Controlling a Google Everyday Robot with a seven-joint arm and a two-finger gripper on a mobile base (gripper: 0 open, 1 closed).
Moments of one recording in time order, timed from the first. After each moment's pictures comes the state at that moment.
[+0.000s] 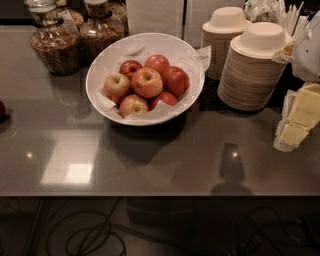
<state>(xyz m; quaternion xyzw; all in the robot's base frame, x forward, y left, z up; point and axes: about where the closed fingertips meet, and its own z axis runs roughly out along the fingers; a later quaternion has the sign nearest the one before) 0.438 -0.217 0.976 -0.60 0.78 -0.03 0.16</state>
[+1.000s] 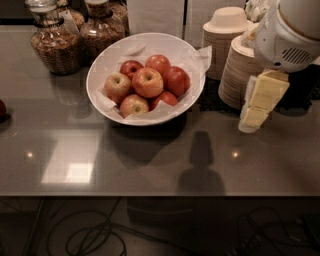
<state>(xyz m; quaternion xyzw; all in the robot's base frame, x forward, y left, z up) 0.478 -0.171 0.983 -0.63 0.75 -0.06 0.19</state>
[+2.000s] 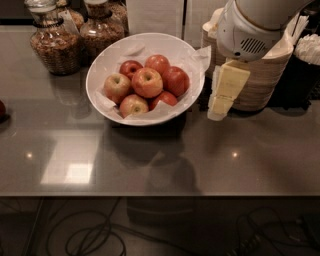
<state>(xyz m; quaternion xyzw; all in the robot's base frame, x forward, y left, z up) 0.509 -0.114 0.986 -0.66 0.72 -0.05 0.22</state>
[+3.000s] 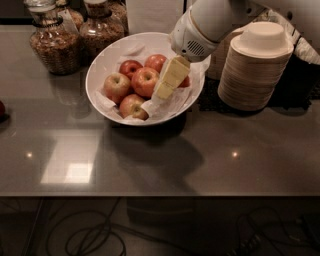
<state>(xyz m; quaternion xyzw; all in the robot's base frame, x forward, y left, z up) 0.585 -0.018 0.956 -0.62 0.71 0.11 0.31</state>
